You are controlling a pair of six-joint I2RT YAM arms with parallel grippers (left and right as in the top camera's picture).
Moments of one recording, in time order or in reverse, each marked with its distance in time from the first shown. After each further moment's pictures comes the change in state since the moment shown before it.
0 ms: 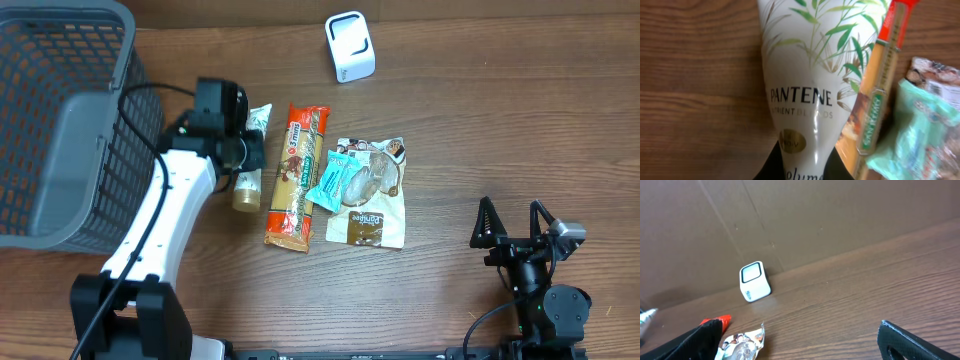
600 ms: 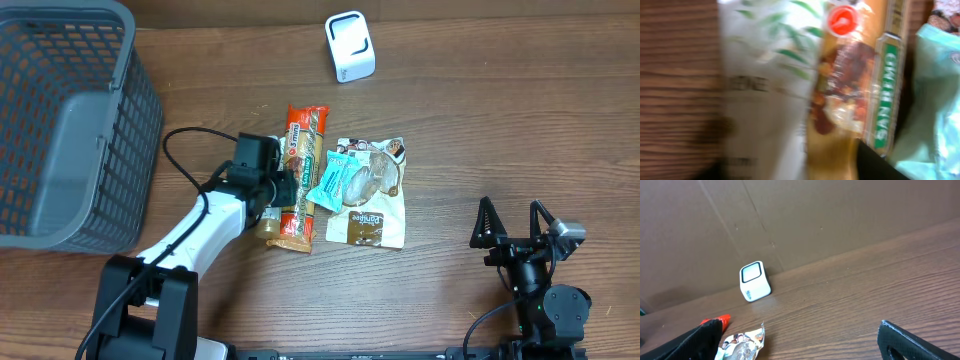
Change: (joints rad) left arm -0.133 0.000 -0.348 0.385 0.011 -0.043; right arm 0.000 0.000 0.000 0.000 0.000 -0.001
